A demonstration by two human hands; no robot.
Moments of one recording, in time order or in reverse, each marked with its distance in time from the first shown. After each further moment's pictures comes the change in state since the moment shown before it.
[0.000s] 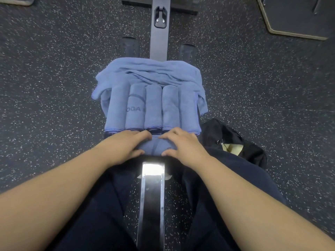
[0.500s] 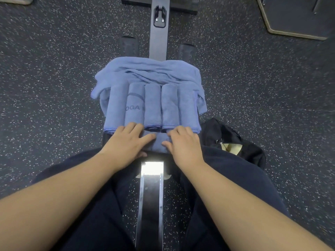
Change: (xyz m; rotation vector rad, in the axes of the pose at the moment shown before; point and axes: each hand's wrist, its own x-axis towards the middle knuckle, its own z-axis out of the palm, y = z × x) left_hand 0.001 0.011 0.016 0.416 0.227 0.038; right_hand 0.002 -0.007 0.019 -0.340 0.305 0.110
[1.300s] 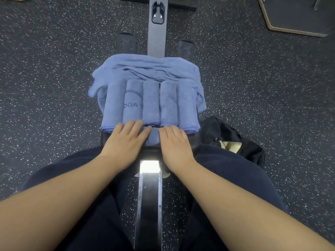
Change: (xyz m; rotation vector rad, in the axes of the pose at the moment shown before) left_hand 0.001 0.006 0.011 0.124 0.077 -0.076; right_hand -0.001 -0.014 0.027 -0.111 0.190 -0.127
